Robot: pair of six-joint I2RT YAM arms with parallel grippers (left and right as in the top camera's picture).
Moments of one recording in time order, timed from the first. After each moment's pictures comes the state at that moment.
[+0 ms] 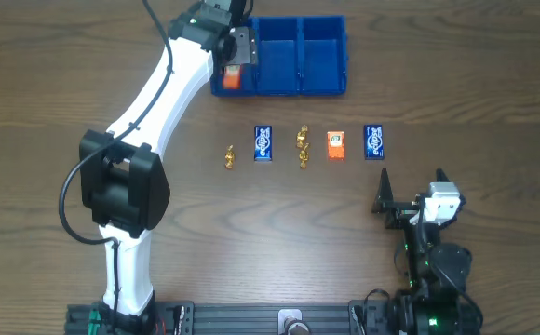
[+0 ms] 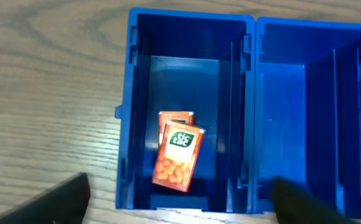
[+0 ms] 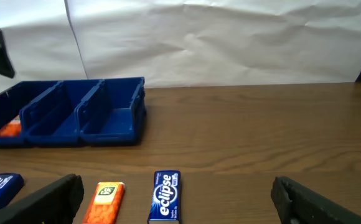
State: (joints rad) left arm -0.38 2.18 1.99 -0.84 -0.17 -0.39; right arm -0.01 0.01 0.01 -0.08 -0.01 0.04
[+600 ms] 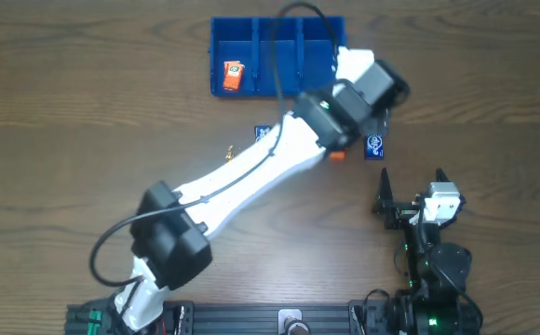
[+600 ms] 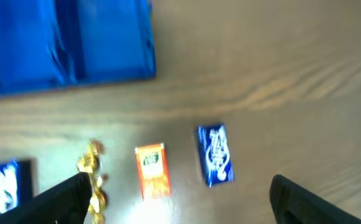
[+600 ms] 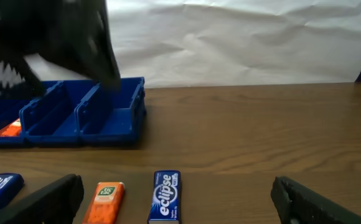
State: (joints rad) left arm -0.93 2.13 2.01 -0.86 -0.27 -0.73; right arm -0.01 0.01 0.01 -0.08 -0.01 0.04
